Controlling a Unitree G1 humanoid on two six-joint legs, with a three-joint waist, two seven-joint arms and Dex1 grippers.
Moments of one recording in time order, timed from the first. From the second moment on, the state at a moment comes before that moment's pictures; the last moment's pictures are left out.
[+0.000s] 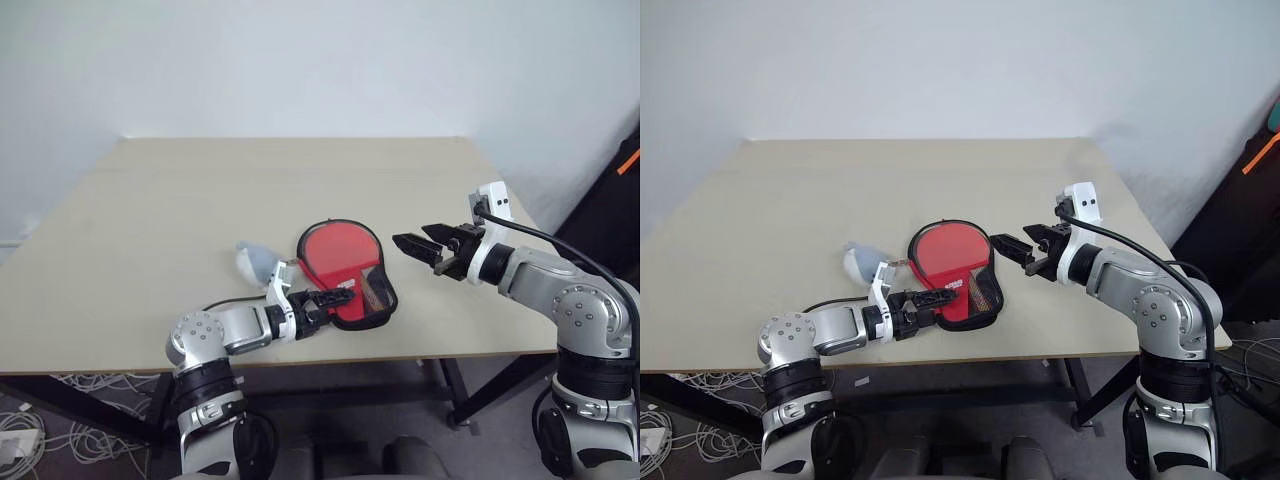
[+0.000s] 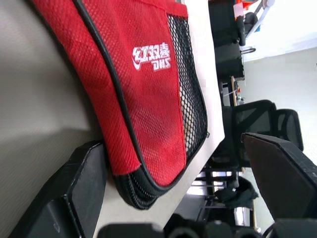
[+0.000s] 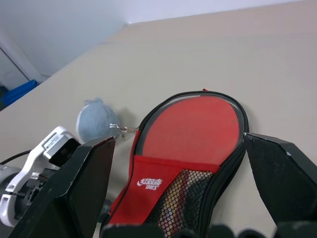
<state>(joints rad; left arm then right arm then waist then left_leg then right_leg) -0.46 0.00 0.55 0.09 -0.84 1.59 -0.16 -0.50 -0.41 -0.18 -0.33 0.77 1.15 0.36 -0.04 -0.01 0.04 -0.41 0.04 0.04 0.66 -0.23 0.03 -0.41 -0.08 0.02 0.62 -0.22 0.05</state>
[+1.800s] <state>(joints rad) -0.36 0.20 0.09 0.01 -1.20 1.61 -0.15 -0.54 -0.38 -0.17 -0.32 0.78 1.16 0.35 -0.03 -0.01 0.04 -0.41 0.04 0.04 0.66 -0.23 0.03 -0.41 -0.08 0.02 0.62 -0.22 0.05</state>
